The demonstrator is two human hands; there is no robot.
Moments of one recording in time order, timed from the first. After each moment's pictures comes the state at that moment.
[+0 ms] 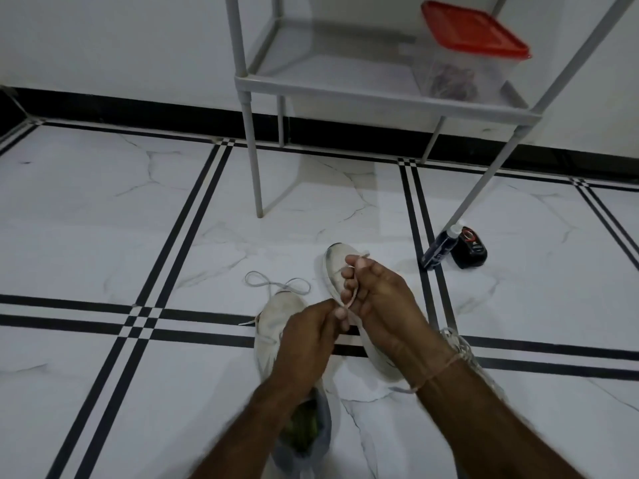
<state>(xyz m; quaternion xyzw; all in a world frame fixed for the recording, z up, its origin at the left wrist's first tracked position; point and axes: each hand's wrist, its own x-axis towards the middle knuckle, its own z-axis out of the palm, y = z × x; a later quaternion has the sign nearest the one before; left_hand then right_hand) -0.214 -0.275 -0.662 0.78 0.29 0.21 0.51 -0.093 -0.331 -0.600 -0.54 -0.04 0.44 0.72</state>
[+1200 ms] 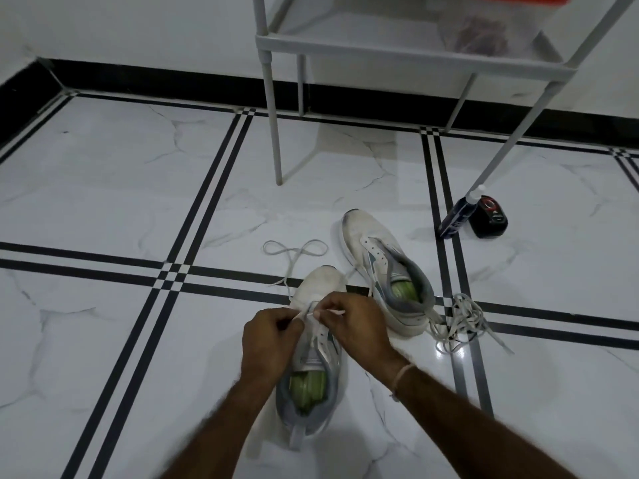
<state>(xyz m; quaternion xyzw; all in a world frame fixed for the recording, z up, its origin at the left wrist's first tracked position) -0.301 -0.284 -0.685 0.72 0.52 0.12 0.44 -0.156 -0.368 -0.698 -0.81 -0.41 0.24 0.35</state>
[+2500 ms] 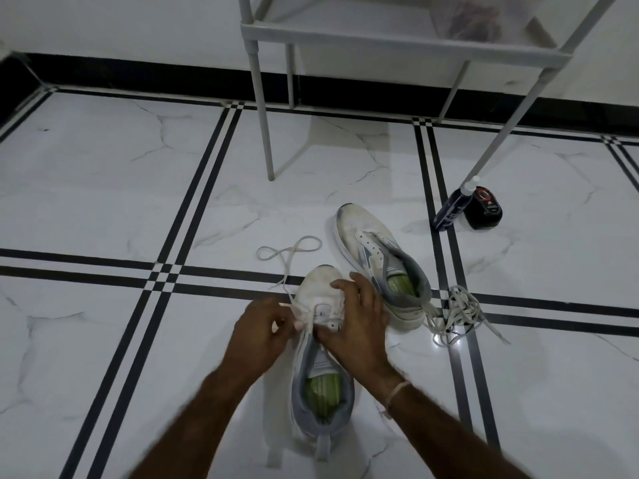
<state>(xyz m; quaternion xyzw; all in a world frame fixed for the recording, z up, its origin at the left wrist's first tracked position) -0.318 -0.255 -0.715 0.86 0.31 0.12 0.39 -0.173 -0.382 -0.712 -0.87 -0.37 0.14 0.30</state>
